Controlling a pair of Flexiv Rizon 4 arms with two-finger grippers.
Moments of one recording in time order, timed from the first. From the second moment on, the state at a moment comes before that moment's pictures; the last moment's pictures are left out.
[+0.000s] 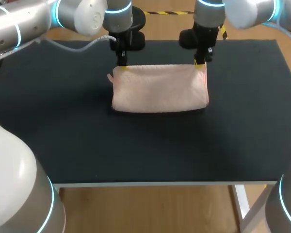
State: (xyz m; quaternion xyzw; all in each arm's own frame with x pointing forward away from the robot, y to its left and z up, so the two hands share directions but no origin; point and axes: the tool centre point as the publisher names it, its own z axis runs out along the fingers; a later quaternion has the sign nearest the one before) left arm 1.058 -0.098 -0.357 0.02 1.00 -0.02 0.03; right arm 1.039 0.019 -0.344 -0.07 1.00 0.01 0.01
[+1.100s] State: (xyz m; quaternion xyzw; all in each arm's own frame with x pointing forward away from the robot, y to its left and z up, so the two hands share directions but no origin) left arm 1.078 -0.098 -0.333 0.05 0.99 -0.12 -0.03; right arm 1.077 0.021 -0.323 -0.04 1.00 0.01 0.06
